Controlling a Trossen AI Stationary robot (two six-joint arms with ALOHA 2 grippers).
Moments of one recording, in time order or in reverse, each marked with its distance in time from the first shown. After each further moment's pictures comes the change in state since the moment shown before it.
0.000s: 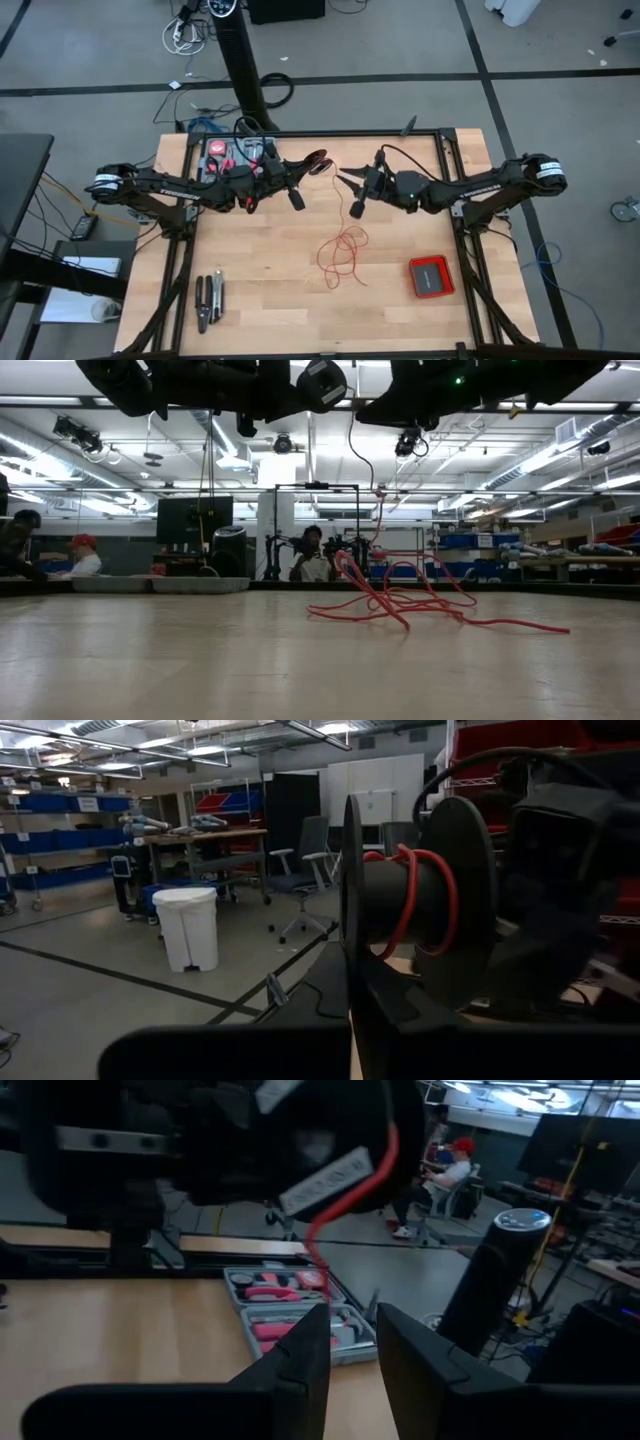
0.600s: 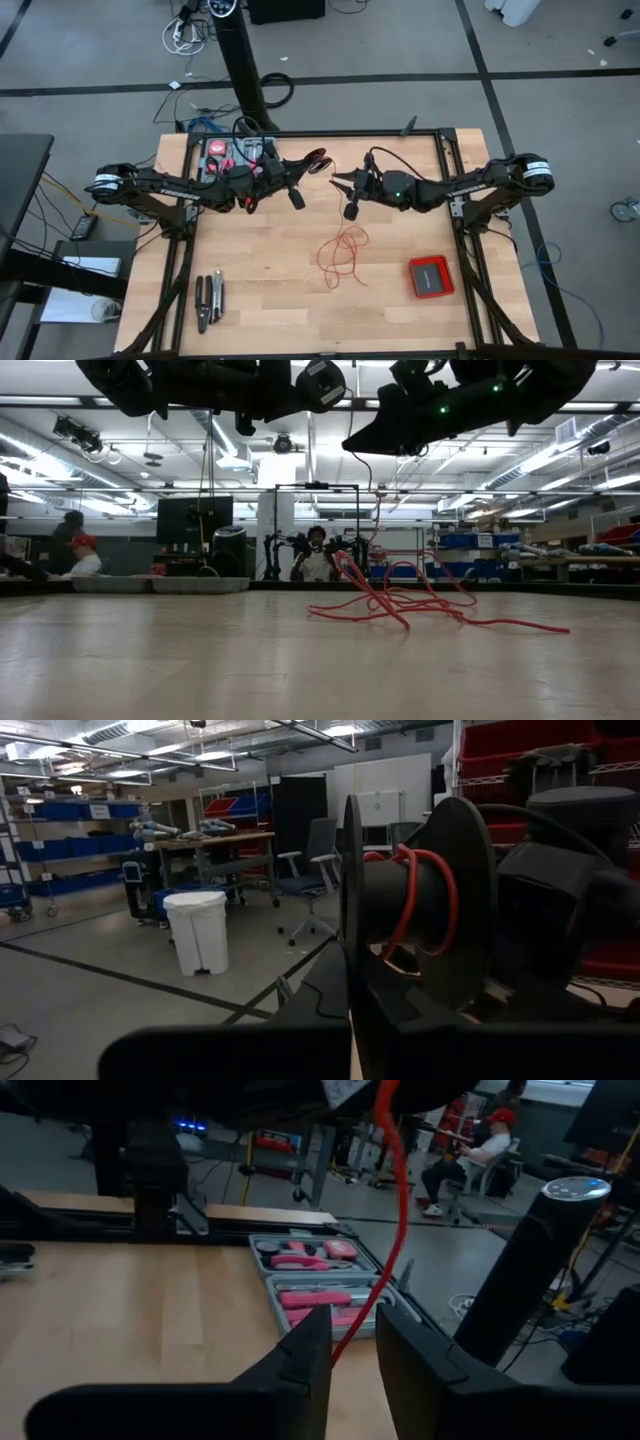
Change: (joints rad) left arm 0.000 0.000 0.000 0.008 -0.019 0.026; right arm -0.057 0.116 0.001 0.034 -0.118 0.041
